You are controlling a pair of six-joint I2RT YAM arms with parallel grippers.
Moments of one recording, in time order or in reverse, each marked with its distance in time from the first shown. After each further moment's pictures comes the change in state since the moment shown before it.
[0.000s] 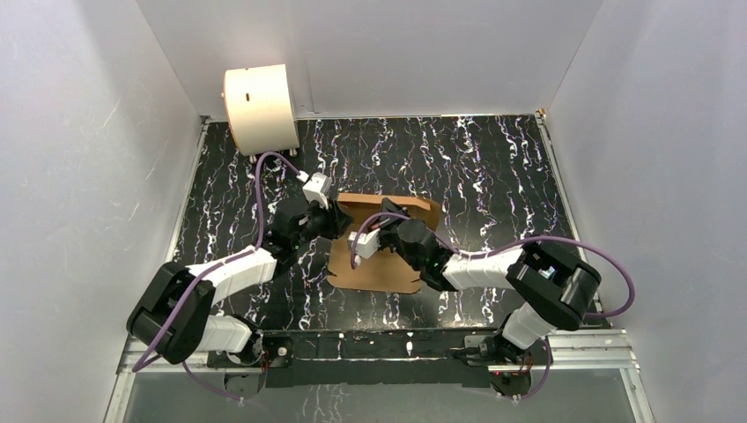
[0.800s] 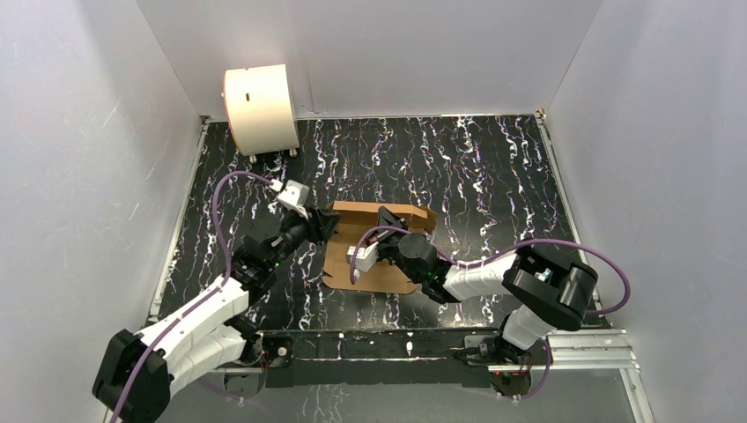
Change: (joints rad) left arm -0.016 -0.396 -0.108 -0.085 -0.044 0.080; right arm 0.097 0.007 -0.090 0.145 0.058 -0.047
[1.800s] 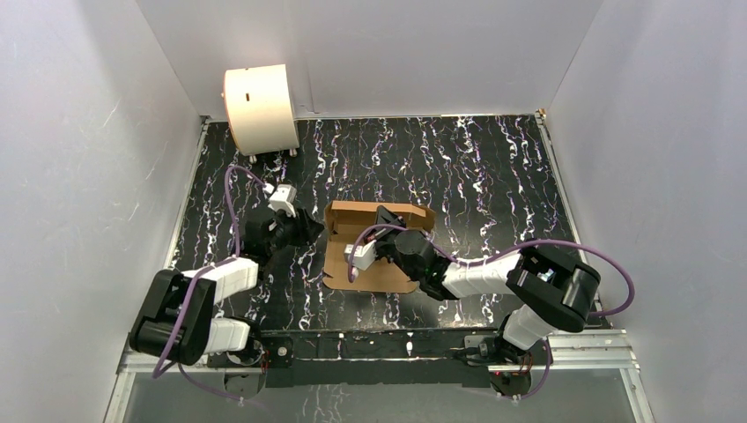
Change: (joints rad) left arm 0.315 0.356 -0.079 0.152 0.170 -0.011; right arm -0.002 -0.015 0.035 -0.089 -0.008 0.004
